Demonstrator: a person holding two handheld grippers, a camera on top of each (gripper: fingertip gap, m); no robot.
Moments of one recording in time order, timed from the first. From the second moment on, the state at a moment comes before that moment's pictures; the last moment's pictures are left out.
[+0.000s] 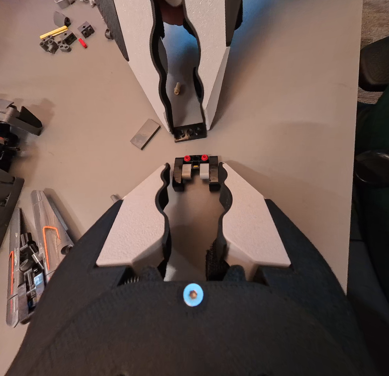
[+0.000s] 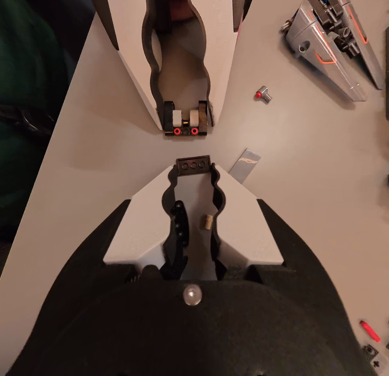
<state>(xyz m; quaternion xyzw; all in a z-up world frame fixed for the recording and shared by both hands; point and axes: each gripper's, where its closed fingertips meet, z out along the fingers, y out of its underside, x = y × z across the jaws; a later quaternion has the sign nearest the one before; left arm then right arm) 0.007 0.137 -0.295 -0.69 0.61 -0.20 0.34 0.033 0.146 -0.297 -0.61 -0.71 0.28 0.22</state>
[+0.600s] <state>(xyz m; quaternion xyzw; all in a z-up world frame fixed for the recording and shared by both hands) 0.019 0.133 -0.228 -0.71 0.41 -0.43 0.38 0.023 0.126 -0.216 -0.56 -0.63 0.36 0.40</state>
